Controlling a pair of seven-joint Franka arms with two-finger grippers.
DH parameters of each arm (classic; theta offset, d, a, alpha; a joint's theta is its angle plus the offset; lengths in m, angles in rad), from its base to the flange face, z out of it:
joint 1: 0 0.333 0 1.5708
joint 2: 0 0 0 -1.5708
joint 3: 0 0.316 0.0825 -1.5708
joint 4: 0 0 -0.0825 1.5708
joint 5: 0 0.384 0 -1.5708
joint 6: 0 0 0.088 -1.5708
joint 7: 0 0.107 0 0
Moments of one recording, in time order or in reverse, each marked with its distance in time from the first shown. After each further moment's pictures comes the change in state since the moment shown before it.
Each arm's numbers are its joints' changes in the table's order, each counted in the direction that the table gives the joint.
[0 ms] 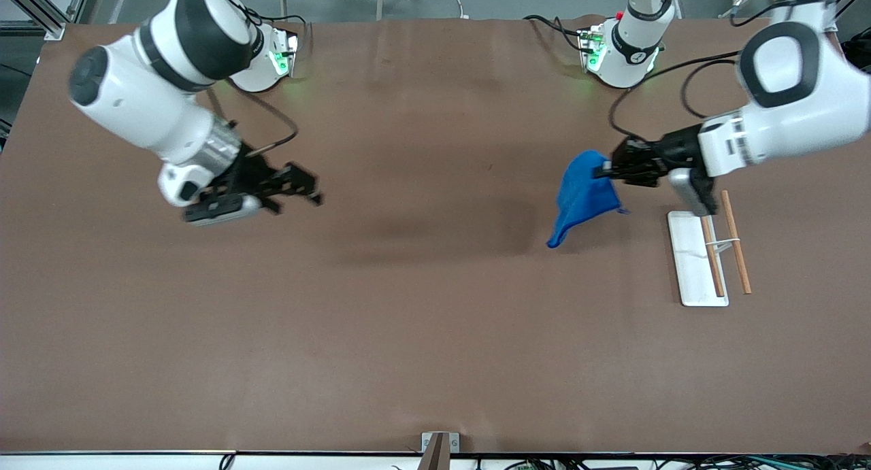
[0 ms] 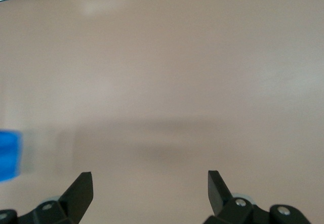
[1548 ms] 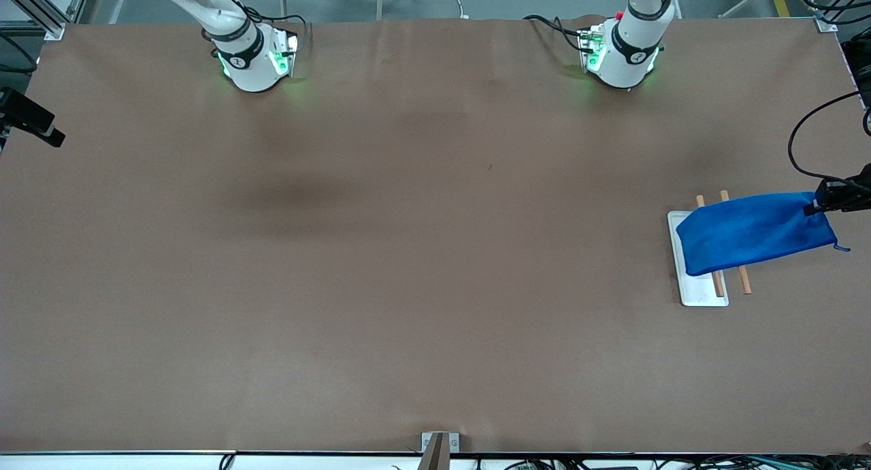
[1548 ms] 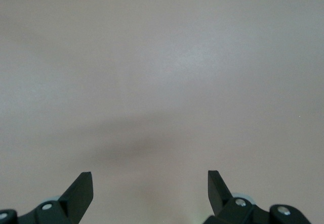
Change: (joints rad) left arm 0.026 -0.295 0.555 -0.144 0.375 -0.163 0.405; right arm 0.061 0.095 -0.423 -0.430 -0.243 0.697 -0.089
